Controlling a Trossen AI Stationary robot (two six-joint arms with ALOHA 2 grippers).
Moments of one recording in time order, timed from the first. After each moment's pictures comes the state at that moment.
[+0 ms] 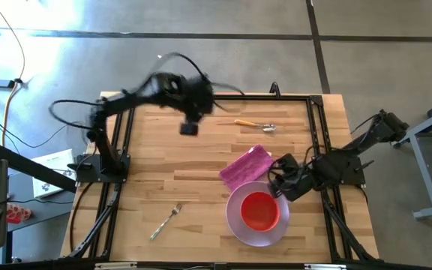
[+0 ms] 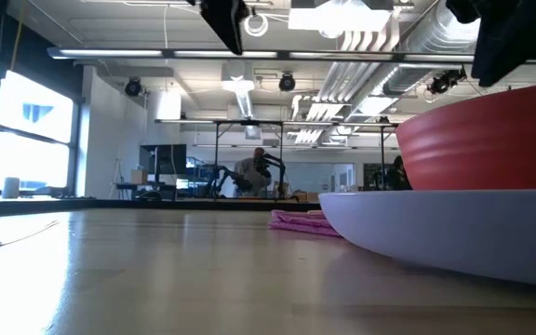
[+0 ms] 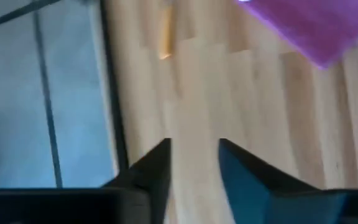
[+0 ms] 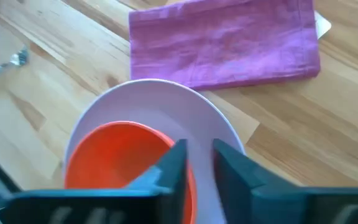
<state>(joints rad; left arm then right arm) 0.32 1.83 2.08 -1.40 -0.21 0.48 0.55 1.22 1.00 -0.97 0.38 1.52</state>
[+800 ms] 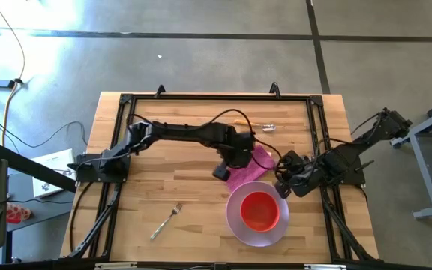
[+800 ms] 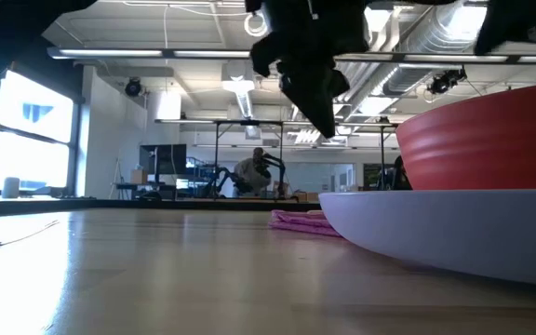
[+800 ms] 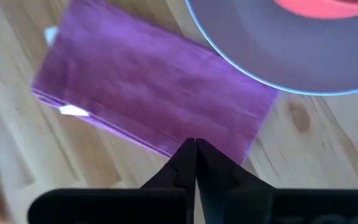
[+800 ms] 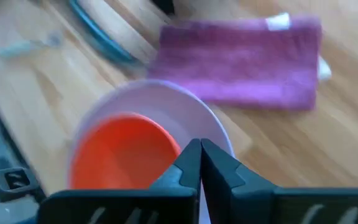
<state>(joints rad) 0.14 2.24 2.08 -1.06 0.10 0.52 0.56 1.14 1.05 -1.00 0.43 1.27</state>
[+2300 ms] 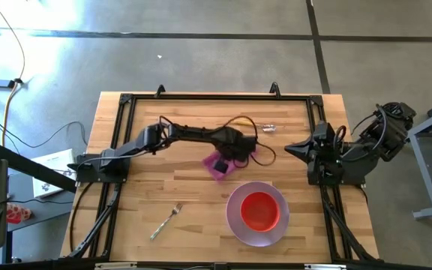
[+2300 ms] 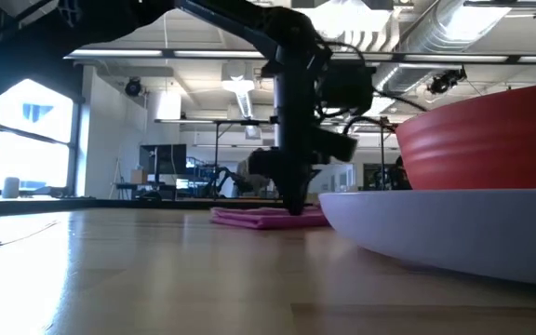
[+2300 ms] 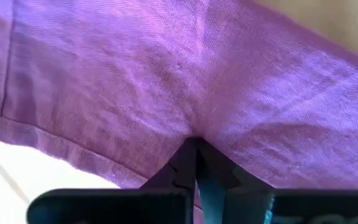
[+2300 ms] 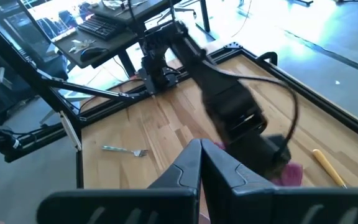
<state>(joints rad) 0.23 2.47 2.08 -1.14 -0.19 0.52 0.69 1.13 1.61 -1.12 0.82 0.80</state>
